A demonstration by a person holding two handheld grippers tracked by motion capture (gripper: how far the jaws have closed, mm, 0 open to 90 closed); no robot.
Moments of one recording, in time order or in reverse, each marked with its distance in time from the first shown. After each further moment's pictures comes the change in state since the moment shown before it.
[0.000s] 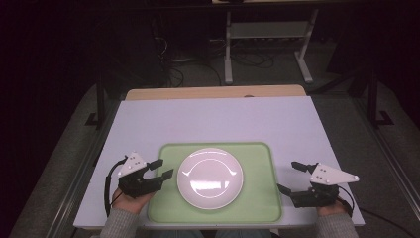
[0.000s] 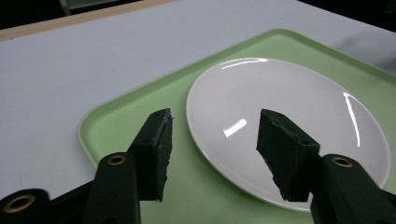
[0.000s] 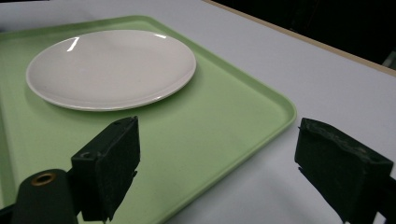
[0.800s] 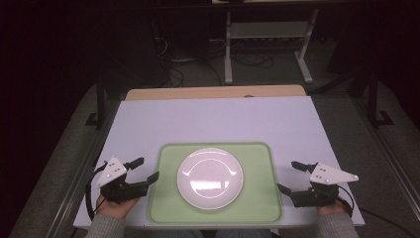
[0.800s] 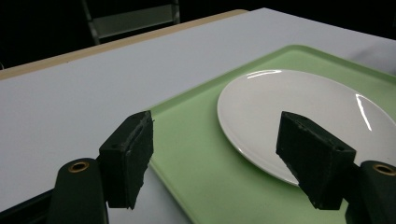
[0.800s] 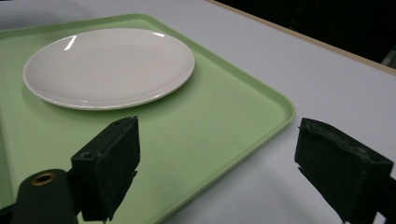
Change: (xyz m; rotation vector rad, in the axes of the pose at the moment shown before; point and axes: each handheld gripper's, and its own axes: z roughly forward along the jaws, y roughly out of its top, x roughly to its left) left arm 0.015 -0.014 -0.036 -0.098 0.077 0.041; right arm -0.001 0.000 0.001 0.007 -0.003 0.004
